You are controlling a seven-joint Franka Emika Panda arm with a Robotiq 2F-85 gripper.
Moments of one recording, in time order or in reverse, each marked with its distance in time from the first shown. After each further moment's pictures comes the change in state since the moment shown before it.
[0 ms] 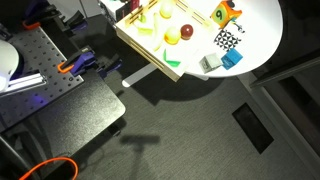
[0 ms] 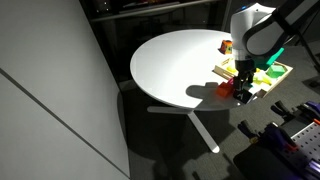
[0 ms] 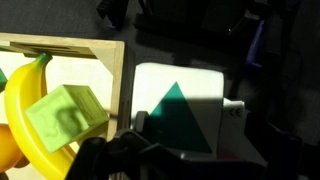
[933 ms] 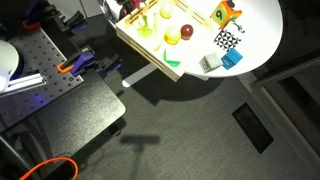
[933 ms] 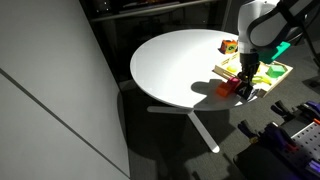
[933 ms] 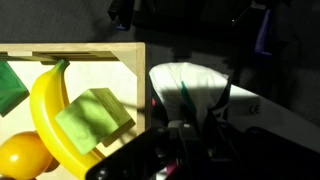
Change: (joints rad) arm -0.052 -0.033 -0.020 0.000 0.040 0.005 -0.023
